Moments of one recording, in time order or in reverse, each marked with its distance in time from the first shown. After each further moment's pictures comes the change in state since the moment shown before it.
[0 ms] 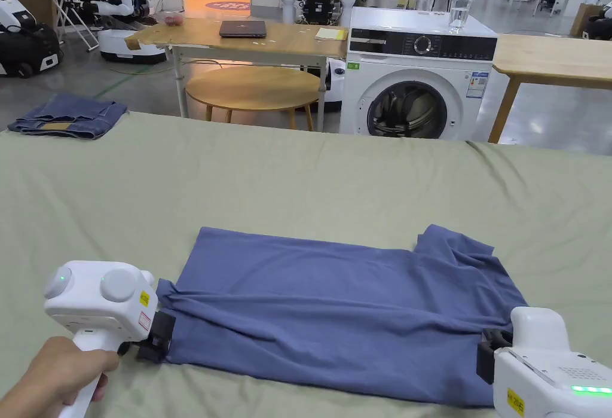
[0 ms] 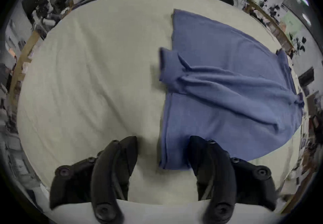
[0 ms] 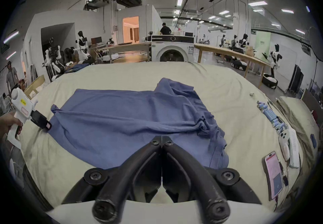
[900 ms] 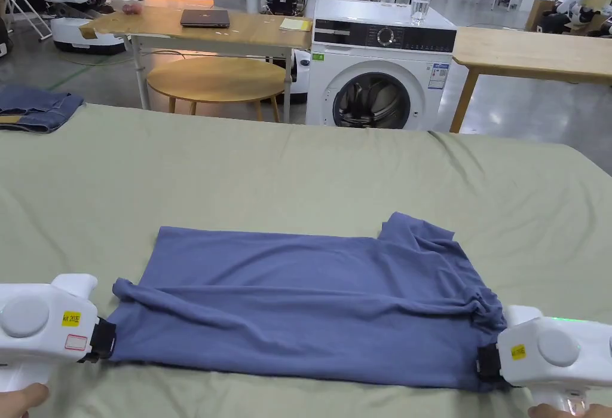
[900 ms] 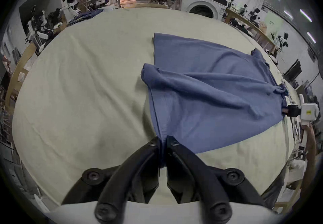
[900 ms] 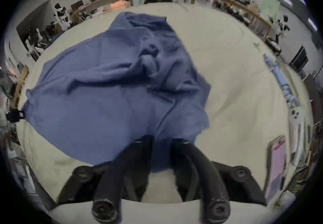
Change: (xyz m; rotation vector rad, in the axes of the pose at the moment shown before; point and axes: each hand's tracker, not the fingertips) left arm -0.019 -0.038 0.036 0.158 -0.134 -0.008; right arm 0.092 -0.011 -0.079 -0.496 0.023 -0.110
